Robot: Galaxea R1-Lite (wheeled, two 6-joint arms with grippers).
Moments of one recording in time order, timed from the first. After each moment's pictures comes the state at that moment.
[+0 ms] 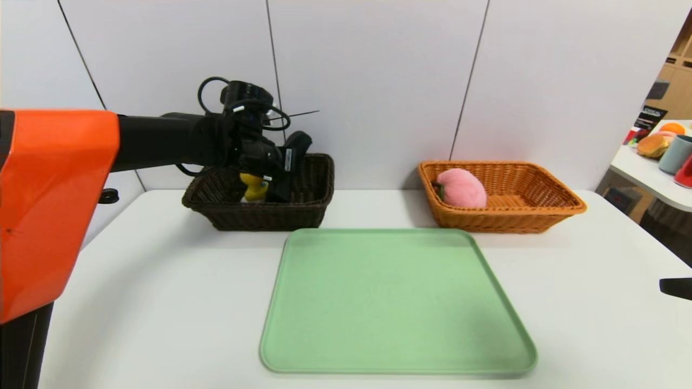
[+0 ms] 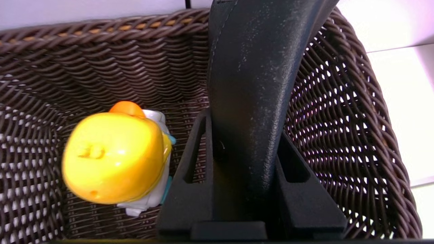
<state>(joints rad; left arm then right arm) -0.33 2.19 -1.91 0.22 0.07 -0.14 0.32 1.01 -1.16 0.85 -0.06 0.29</state>
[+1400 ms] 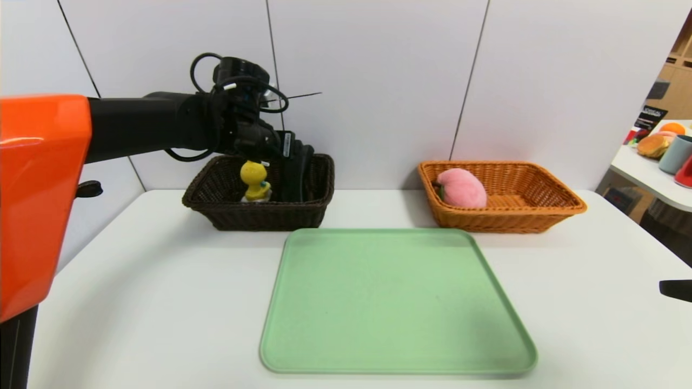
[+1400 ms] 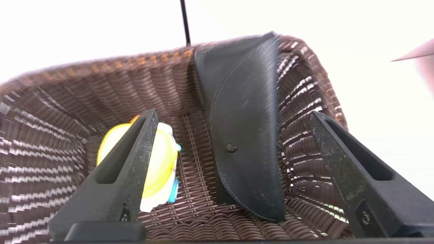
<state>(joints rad) -0.35 2.14 -1.97 0.27 0.10 -0.10 0.32 1.01 -1.15 0.84 -0.06 0.29</state>
